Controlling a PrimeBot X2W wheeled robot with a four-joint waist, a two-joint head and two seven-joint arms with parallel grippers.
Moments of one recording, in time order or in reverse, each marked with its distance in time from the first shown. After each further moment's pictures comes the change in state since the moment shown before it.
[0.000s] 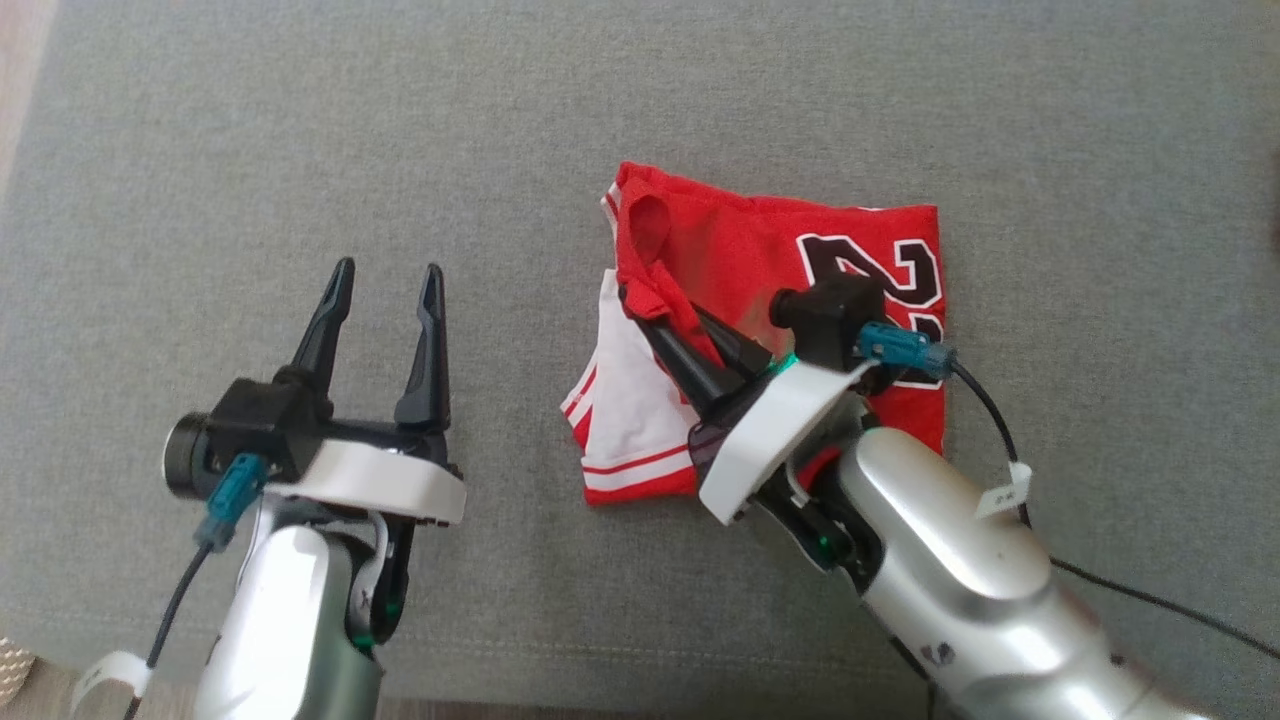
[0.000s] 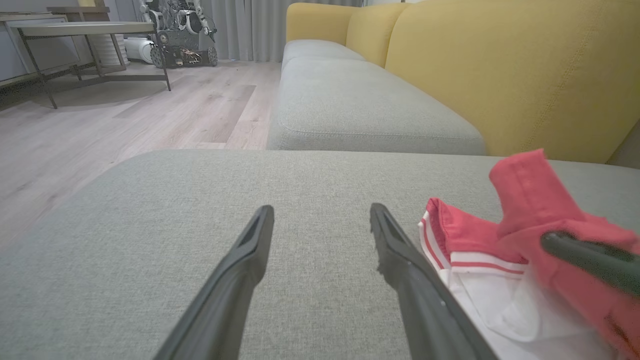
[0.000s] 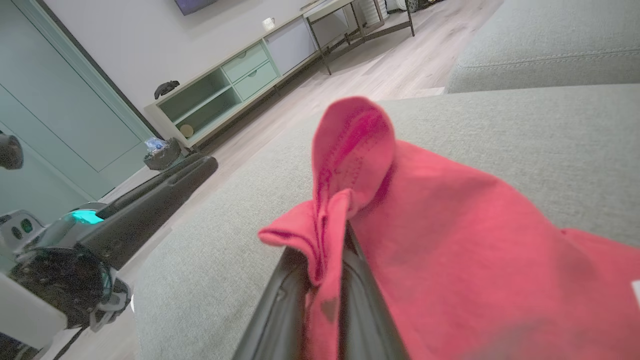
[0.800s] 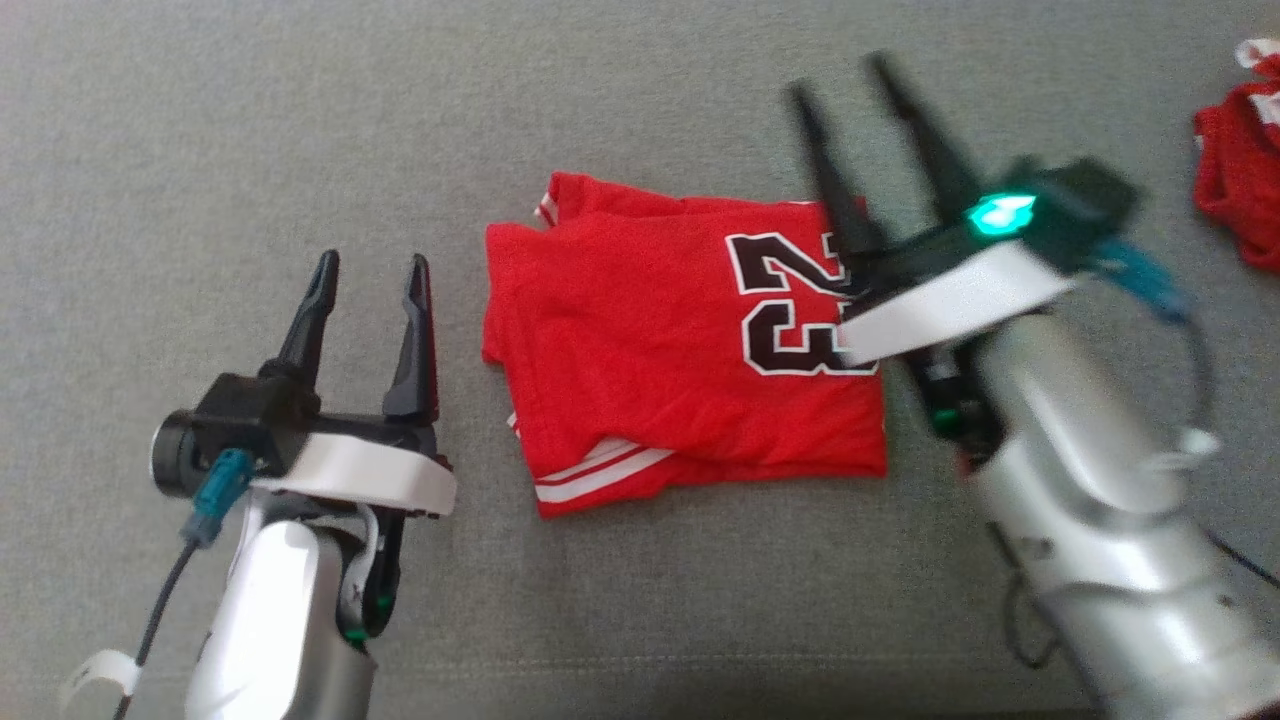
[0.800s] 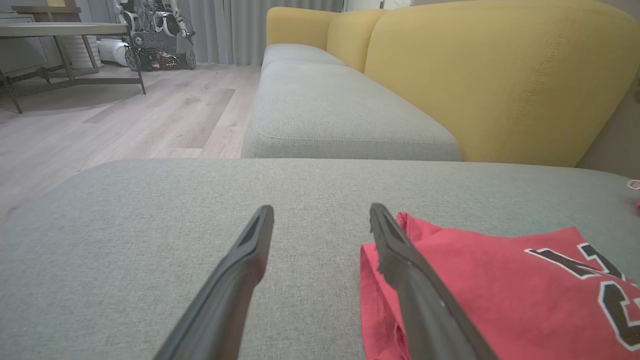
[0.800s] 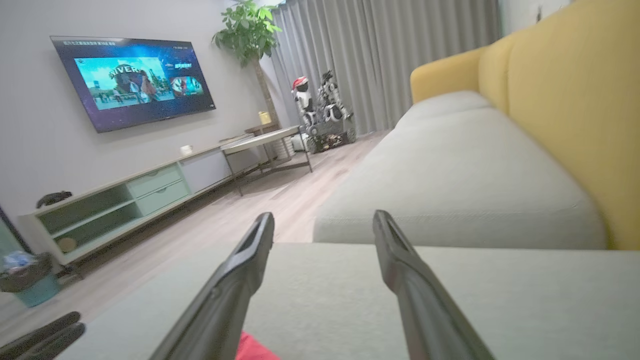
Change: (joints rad) left arm -0.012 -0.004 0.014 0.001 0.000 0.009 0.000; right arm -0.101 -0.036 -0.220 0.052 -0.064 0.000 -0.256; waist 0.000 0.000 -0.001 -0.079
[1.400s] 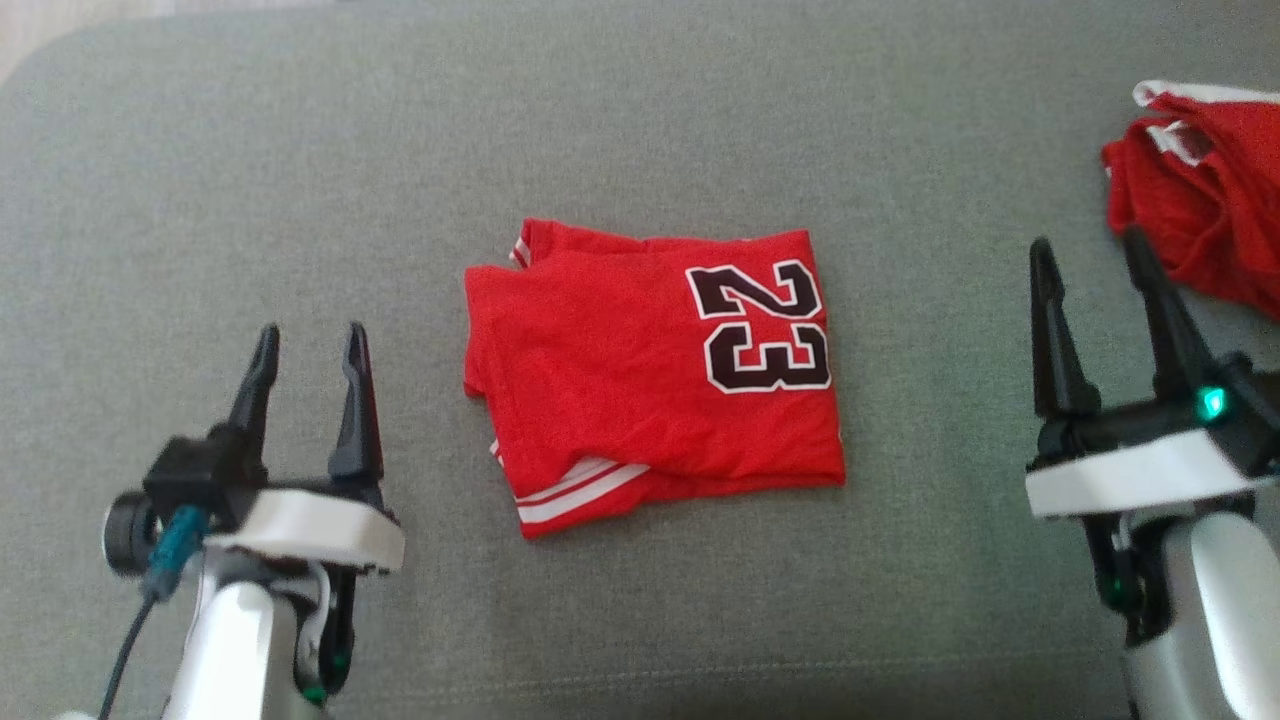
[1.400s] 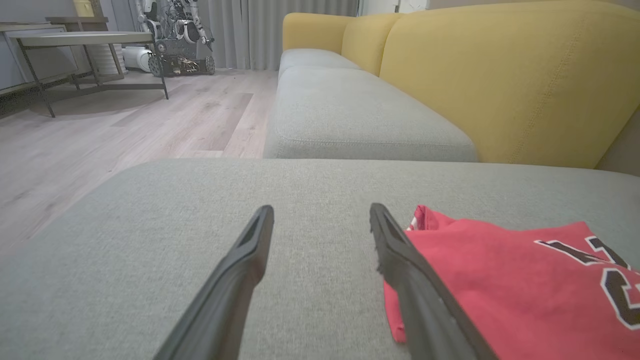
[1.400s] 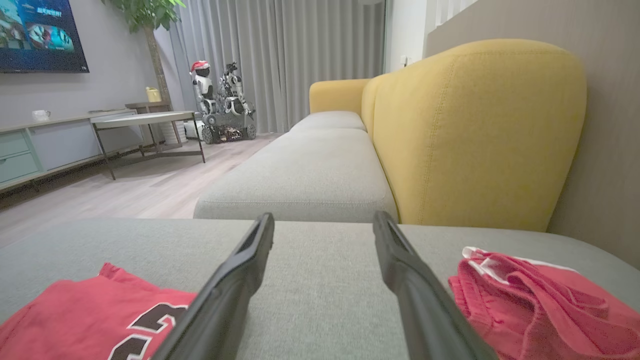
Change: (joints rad) left arm 0.095 0.024 0.088 0.019 0.000 0.001 0.000; right arm 0.467 -0.048 -0.441 -0.361 -0.304 0.000 0.093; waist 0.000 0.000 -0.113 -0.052
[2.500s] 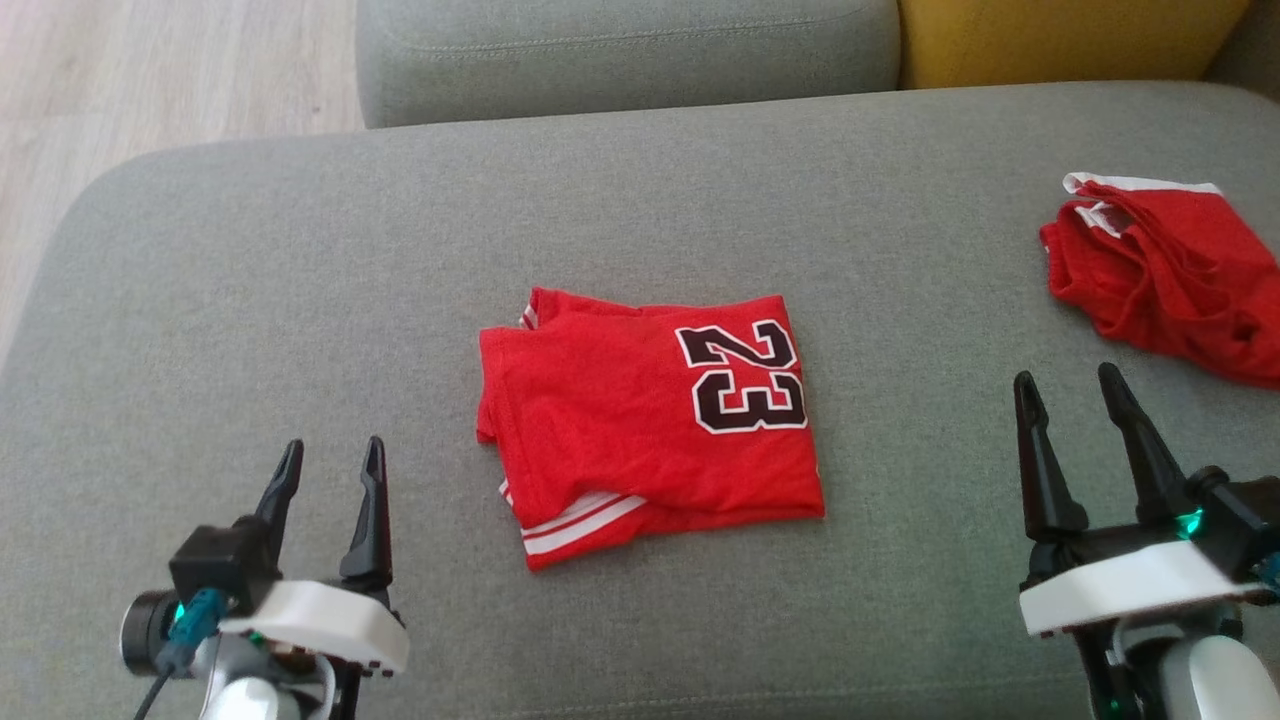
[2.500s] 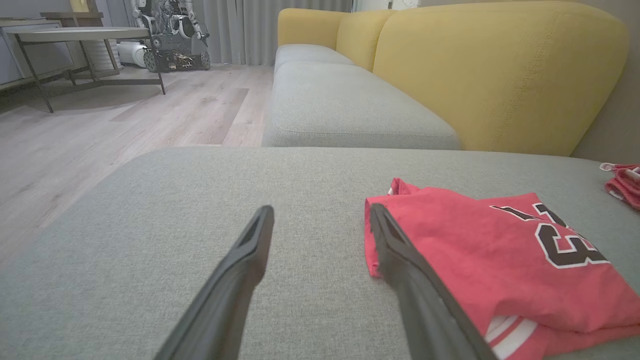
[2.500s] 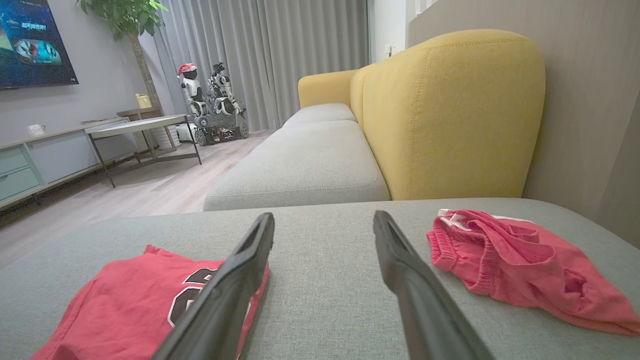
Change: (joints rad) left arm 0.160 0.027 -0.029 -0.017 -0.036 0.003 0.047; right arm 0.225 0.052 -0.030 -0.100 0.025 0.000 0.094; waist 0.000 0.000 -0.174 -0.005
